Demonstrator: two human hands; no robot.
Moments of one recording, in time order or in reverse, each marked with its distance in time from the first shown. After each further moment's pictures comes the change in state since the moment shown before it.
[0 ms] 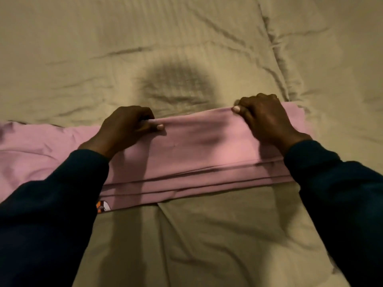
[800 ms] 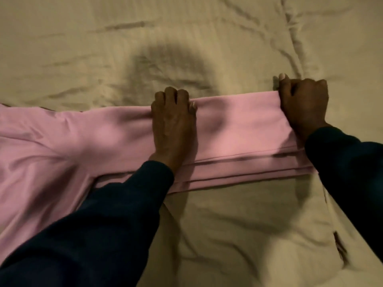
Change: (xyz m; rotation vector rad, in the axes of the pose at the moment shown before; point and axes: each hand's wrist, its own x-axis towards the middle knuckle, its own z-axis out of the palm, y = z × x) left_hand 0.000 0.082 0.087 0.068 0.578 -0.030; right_hand -0.003 0.046 0.013 -0.220 0.237 0.399
